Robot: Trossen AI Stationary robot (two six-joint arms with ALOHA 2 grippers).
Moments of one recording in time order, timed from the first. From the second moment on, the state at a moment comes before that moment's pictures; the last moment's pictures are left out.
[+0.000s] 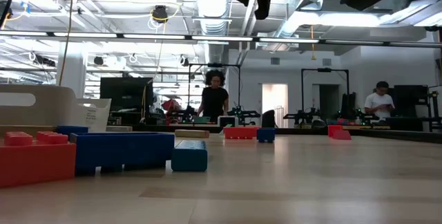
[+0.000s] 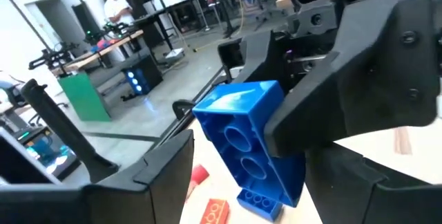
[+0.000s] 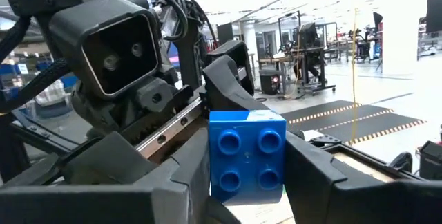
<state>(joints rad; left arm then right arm) -0.40 1.44 0.89 0.42 -0.97 0.18 0.27 1.76 0.90 1.08 0.55 0.04</state>
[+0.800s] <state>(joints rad) -0.39 1.44 0.89 0.38 -0.97 0.14 0.27 1.69 0.90 0.91 0.53 0.03</state>
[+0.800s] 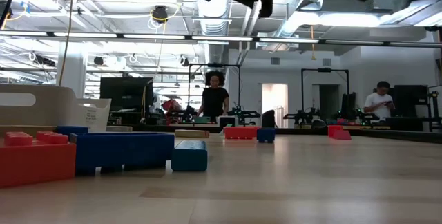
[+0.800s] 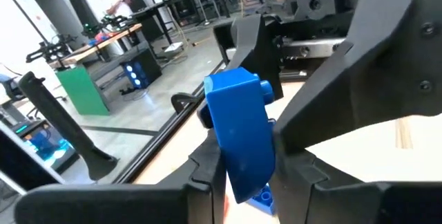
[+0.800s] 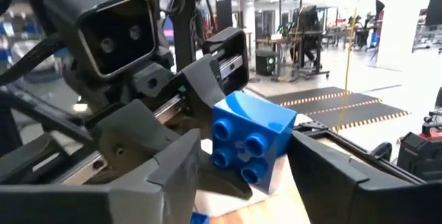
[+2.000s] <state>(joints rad) -0.45 1.23 0.82 -1.31 -0.61 -1.26 0.44 1.55 0.89 -0.17 0.81 0.47</state>
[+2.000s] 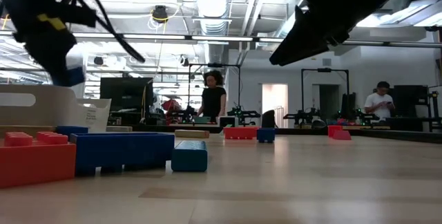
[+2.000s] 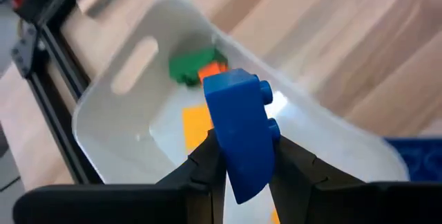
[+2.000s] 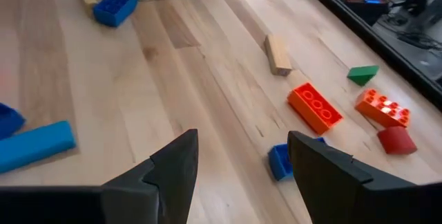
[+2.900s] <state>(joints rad) -0.54 1.46 0.93 -0.72 -0.03 -0.66 0.44 1.54 0.89 -0.18 0.76 0.46</state>
